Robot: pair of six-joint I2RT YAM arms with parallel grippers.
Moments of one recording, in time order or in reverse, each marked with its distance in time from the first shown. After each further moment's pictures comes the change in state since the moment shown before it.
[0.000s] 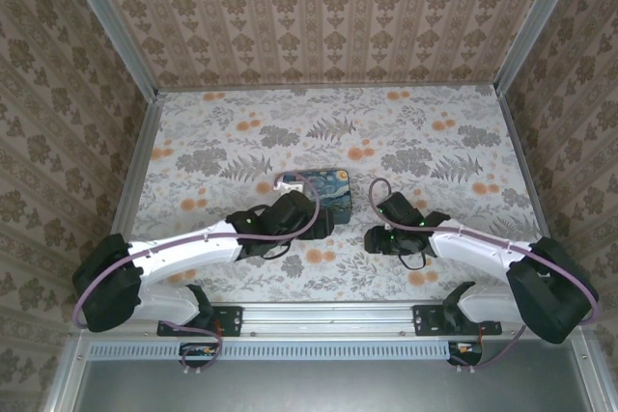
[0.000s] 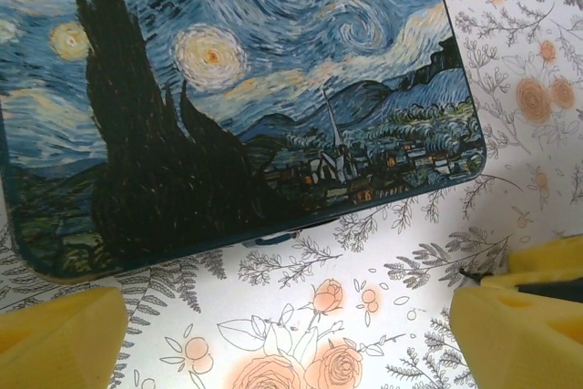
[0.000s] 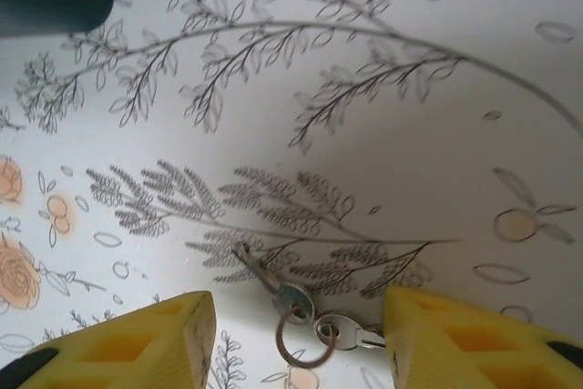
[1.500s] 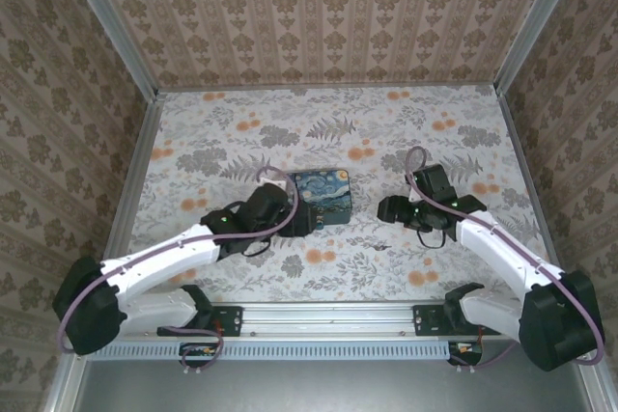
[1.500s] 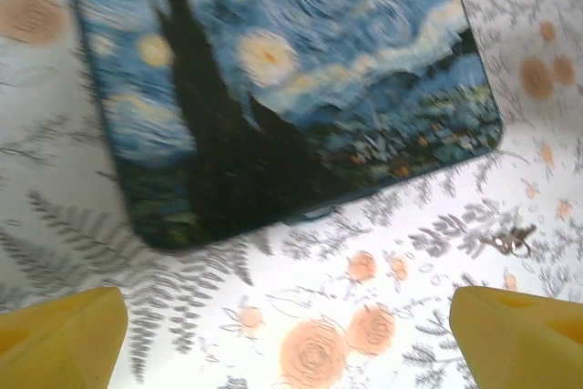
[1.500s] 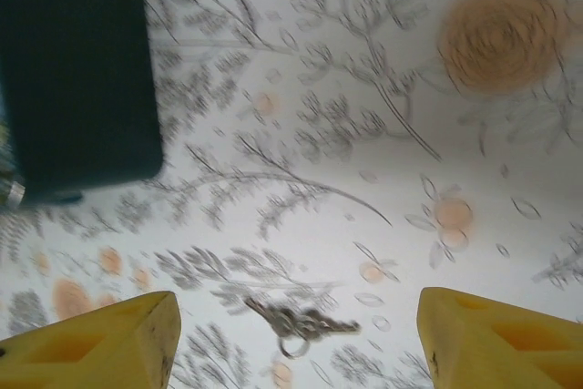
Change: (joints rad) left arm 0.043 -0.074 -0.008 -0.080 0.098 0.095; right arm -0.348 -0.155 0.103 -0.180 -0.140 -0.150
